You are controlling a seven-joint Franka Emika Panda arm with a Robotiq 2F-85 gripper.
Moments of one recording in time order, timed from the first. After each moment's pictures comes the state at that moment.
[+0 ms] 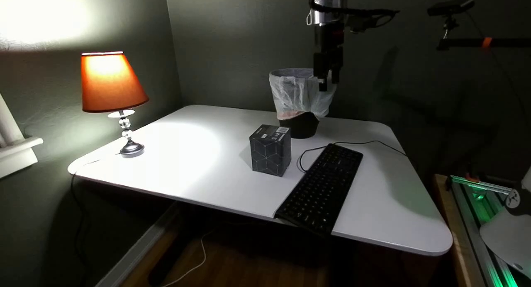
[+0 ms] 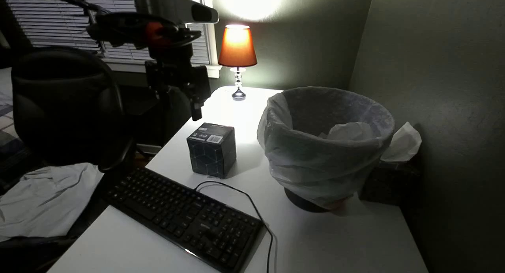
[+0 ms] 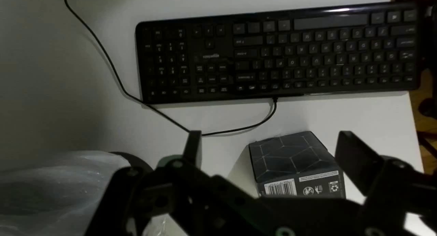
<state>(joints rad) -0.12 -0.13 -0.13 -2.23 -0.12 2.03 -0.07</state>
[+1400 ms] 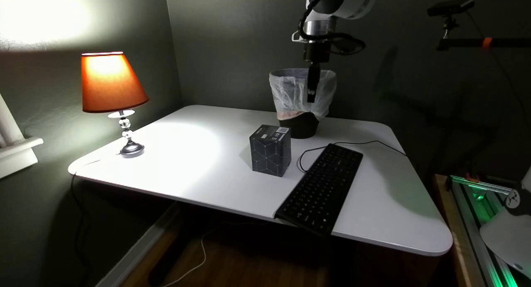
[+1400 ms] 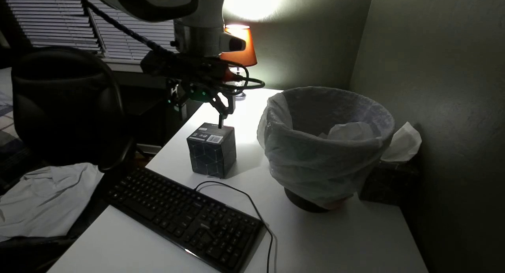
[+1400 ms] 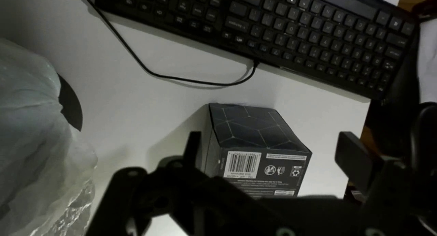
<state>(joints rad) -0.16 0.04 -0.16 -2.17 0.14 2.17 -0.67</state>
